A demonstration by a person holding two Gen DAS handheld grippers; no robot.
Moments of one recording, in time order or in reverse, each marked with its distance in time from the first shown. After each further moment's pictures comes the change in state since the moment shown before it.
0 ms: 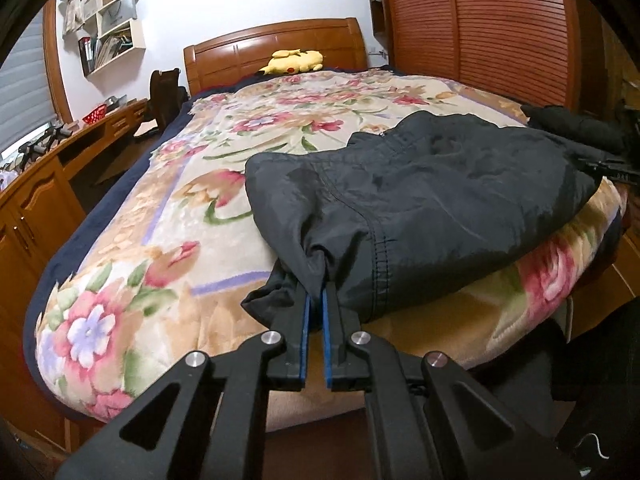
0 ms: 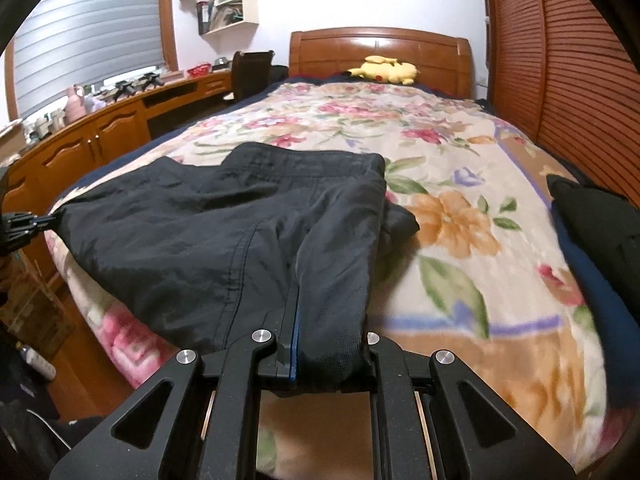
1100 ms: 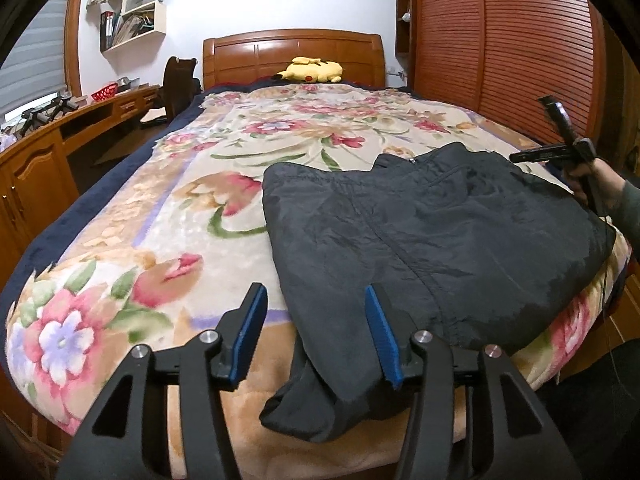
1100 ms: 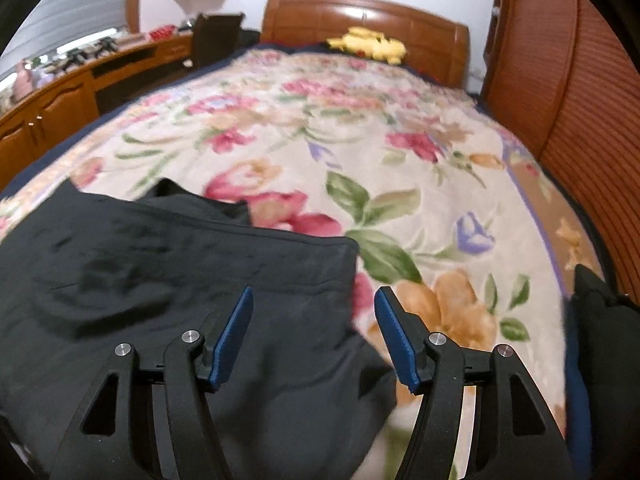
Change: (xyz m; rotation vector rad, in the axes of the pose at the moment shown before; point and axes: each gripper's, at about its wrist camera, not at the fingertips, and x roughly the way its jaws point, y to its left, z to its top) left arm 0.045 0.041 0.014 -0.121 -0.056 -0.040; right arm 0.176 -0.050 0.135 -0.041 0.168 -0.113
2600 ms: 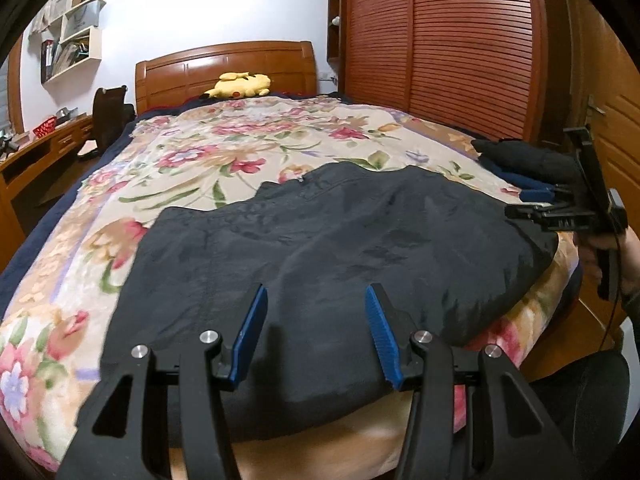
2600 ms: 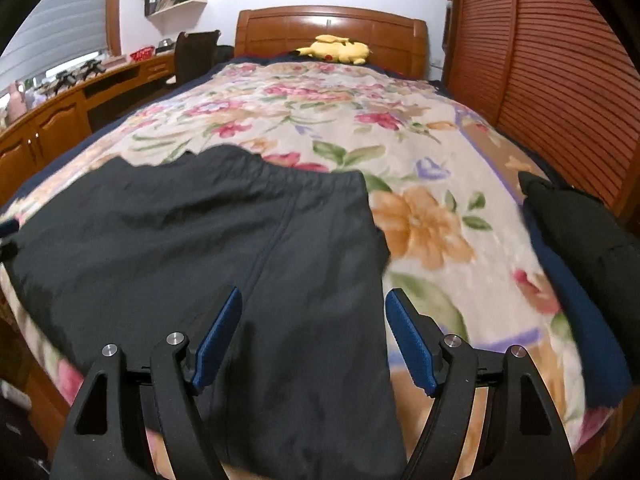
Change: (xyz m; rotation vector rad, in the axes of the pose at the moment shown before) left arm 0.008 -0.125 0.040 0.111 -0.023 -0.184; right arm -0.118 0.043 -0.122 0.100 -0.079 -0.080
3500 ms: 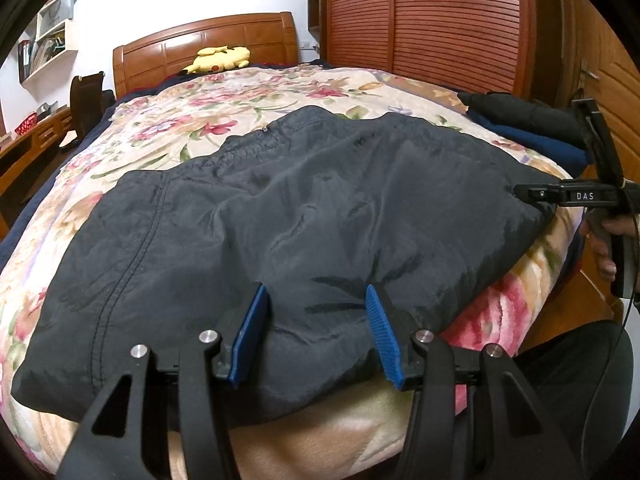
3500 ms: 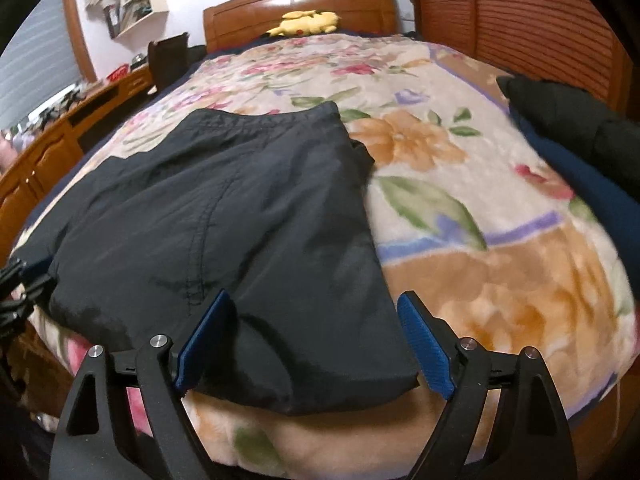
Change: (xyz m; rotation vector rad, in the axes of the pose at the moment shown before) left arm 0.035 -0.031 -0.031 0.056 0.101 -0.021; right arm 0.010 -0.027 -0.057 0.222 0.074 0.093
